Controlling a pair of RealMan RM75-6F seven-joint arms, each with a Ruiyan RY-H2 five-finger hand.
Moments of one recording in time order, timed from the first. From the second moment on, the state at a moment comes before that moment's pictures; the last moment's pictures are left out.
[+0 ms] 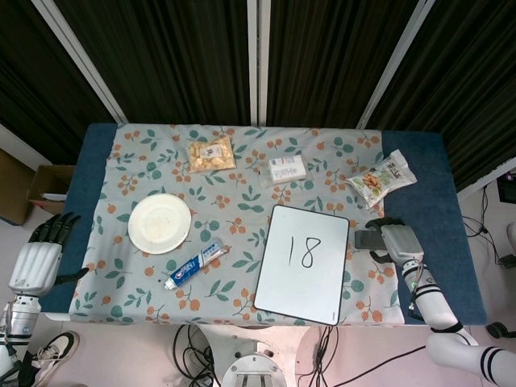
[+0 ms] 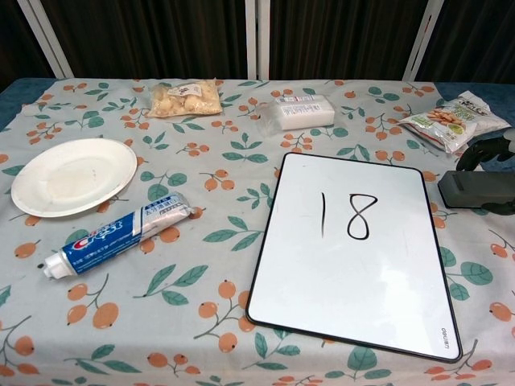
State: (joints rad) left arm -0.15 -1.19 -0.03 -1.49 1.49 1.43 0.06; right arm 0.47 -1.38 0.10 -1.42 -1.13 0.92 -0.13
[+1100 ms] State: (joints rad) left arm -0.15 -1.20 -0.03 -1.48 1.49 1.41 0.02; right arm 0.46 -1.42 0.11 -1.42 -1.10 0.98 -0.21
